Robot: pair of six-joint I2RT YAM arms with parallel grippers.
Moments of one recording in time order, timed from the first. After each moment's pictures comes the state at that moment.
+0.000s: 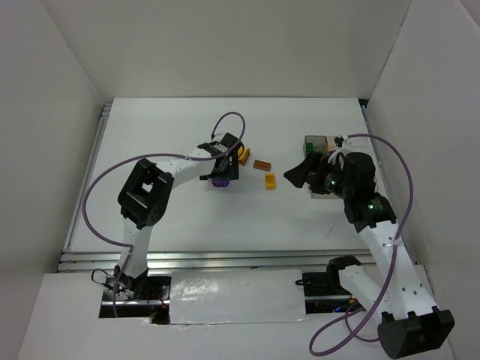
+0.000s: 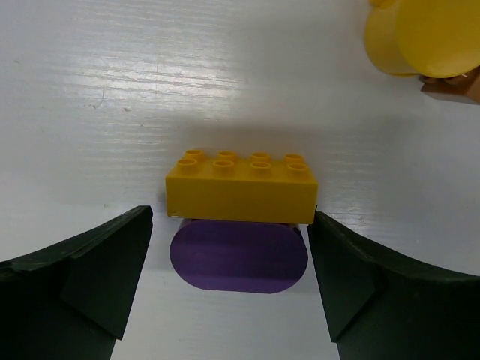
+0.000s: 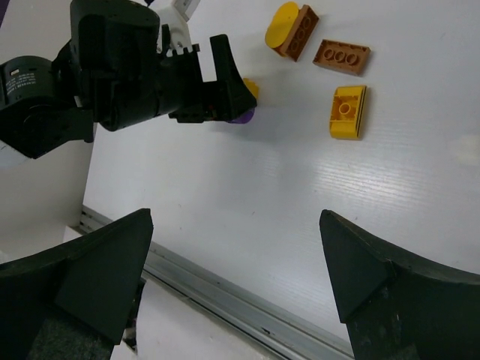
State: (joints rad) left arm -0.61 2.06 1.52 -0.58 -0.36 -0.61; right arm 0.17 0.80 0.83 -0.46 -0.38 0.56
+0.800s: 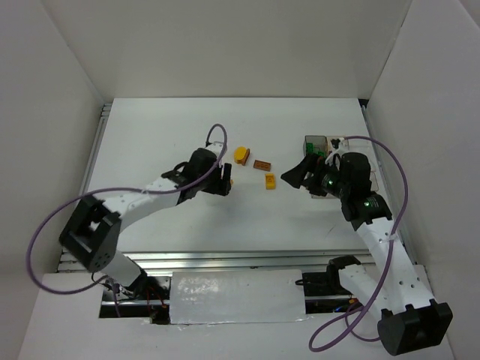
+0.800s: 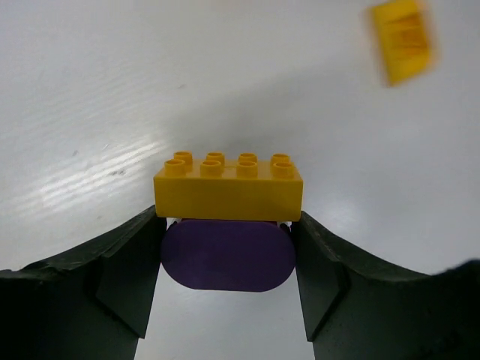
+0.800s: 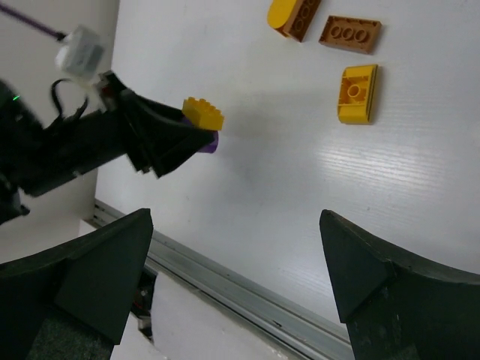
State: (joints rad) left arm -0.62 1.64 1.04 -0.23 -0.11 -0.38; right arm 0.17 0.83 0.80 -0.44 -0.41 0.60
